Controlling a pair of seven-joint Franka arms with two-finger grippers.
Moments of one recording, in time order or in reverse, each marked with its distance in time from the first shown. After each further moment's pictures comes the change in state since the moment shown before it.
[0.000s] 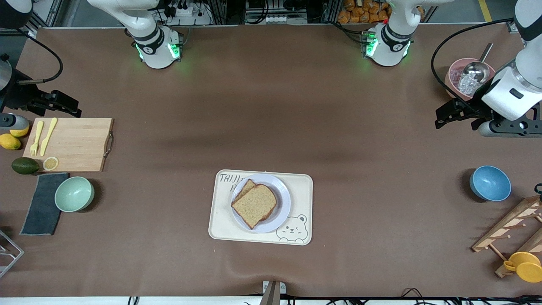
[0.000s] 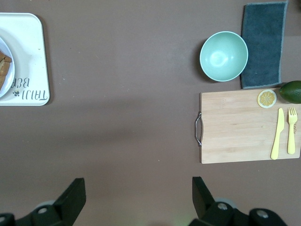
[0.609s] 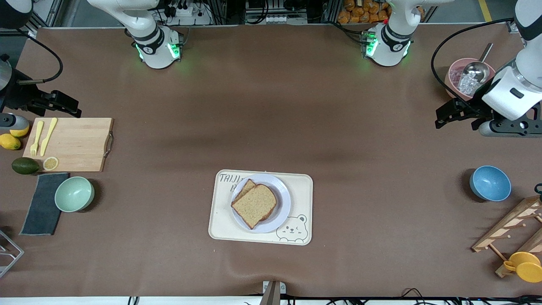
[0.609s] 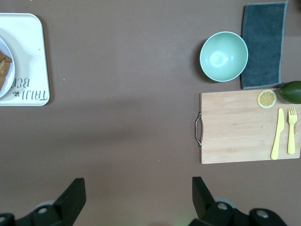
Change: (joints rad) left arm 0.000 0.000 0.000 0.001 0.000 0.000 0.000; right arm 0.000 0.000 0.000 0.000 0.001 0.001 0.000
